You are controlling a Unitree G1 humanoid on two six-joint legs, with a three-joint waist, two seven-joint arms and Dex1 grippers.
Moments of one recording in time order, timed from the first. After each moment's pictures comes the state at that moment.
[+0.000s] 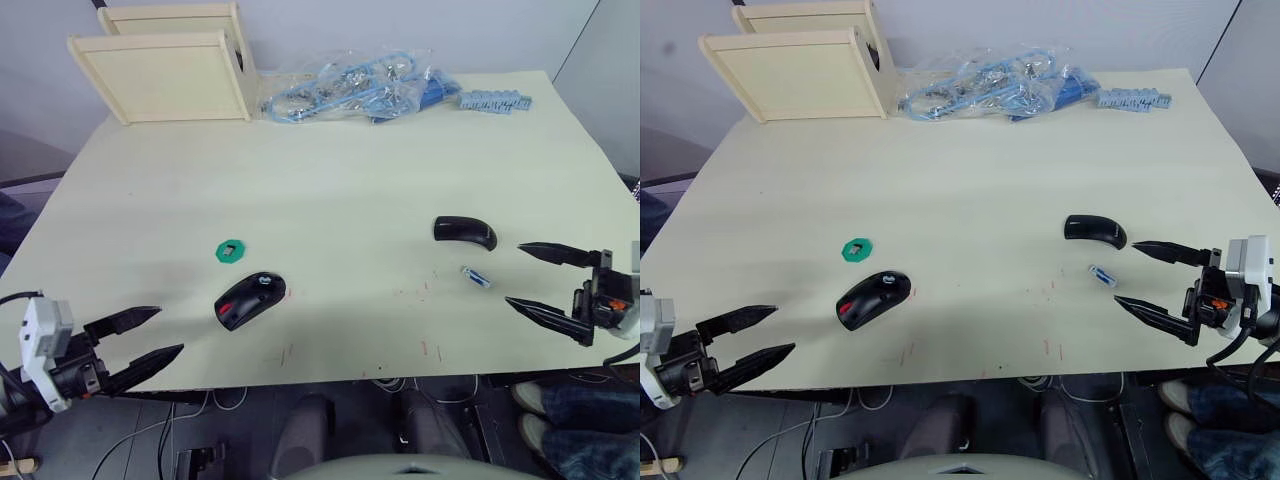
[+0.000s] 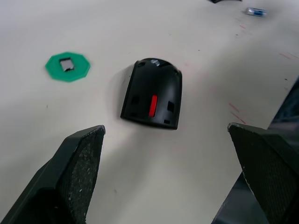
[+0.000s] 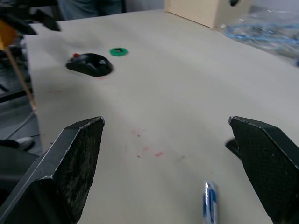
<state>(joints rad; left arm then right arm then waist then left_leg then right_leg) 0.45 0.89 0.69 -0.10 -0.68 0.29 -1.35 0.11 -0.81 -0.40 -0.31 0.74 0.23 1.25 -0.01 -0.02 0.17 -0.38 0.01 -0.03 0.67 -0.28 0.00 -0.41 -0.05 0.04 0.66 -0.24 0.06</state>
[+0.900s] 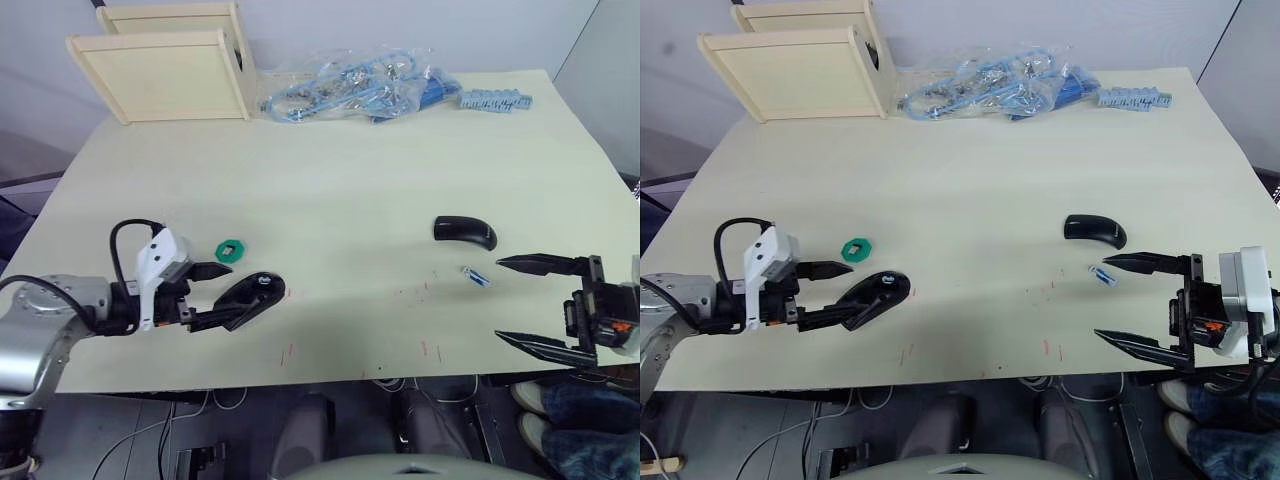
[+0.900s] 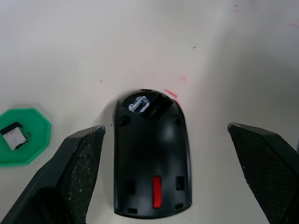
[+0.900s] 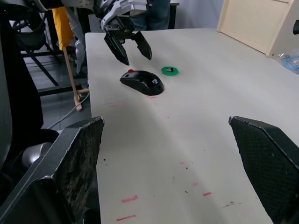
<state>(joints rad) 0.04 1.06 0.26 -0.28 -0.55 0.62 -1.11 0.18 -0.83 -0.45 -0.54 0.84 0.30 1.26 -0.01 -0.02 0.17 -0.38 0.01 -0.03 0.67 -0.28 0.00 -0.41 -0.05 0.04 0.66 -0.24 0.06</state>
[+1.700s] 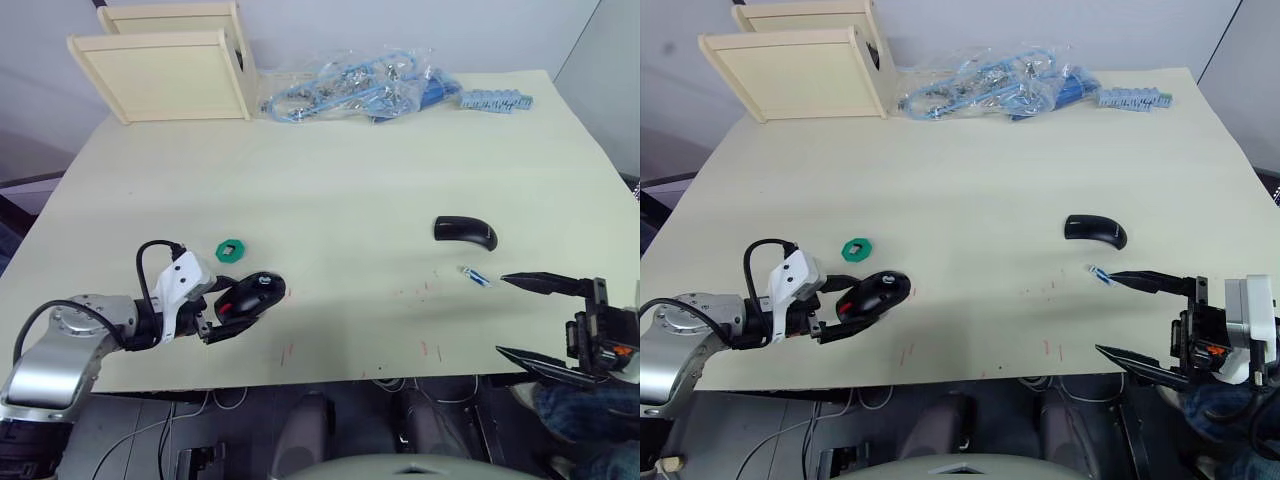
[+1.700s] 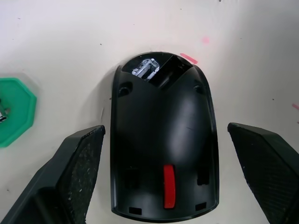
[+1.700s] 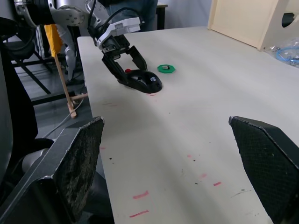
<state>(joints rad) 0.09 0.97 0.19 -0.24 -0.38 0.47 -1.04 0.33 -0.76 -0.48 -0.58 0.82 0.23 1.24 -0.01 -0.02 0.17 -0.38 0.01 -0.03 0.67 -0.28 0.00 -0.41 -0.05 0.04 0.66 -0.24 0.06</state>
